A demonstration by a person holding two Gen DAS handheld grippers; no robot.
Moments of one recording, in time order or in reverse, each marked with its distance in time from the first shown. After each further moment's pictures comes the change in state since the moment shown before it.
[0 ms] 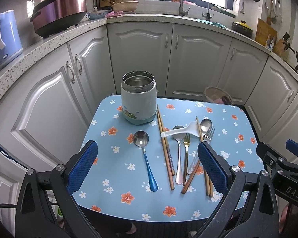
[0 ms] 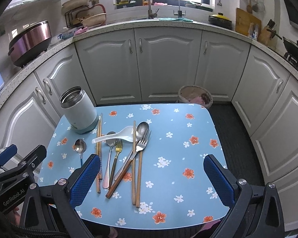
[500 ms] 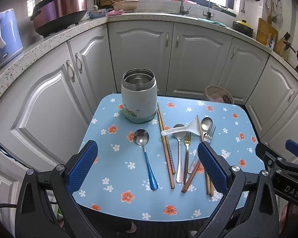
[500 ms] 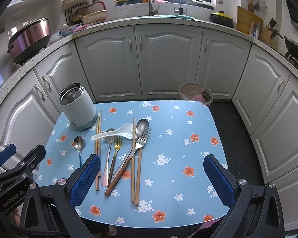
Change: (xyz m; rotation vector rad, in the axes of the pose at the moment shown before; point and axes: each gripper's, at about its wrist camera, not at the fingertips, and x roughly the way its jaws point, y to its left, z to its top) left arm 0.001 0.001 -0.003 -0.006 0.007 0.001; right arm 0.007 0.001 -0.003 -0.001 0.016 -0.001
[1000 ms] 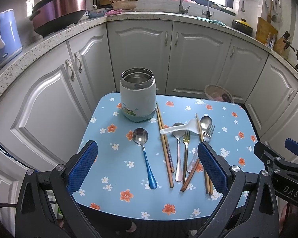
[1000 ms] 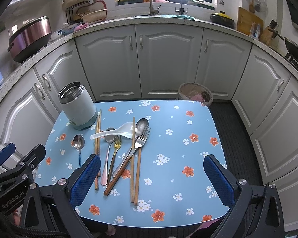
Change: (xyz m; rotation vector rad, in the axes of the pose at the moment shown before) left arm 0.000 -0.003 -0.001 0.004 0.011 -0.003; right arm 0.001 0.002 -0.004 -0.007 0.007 -0.002
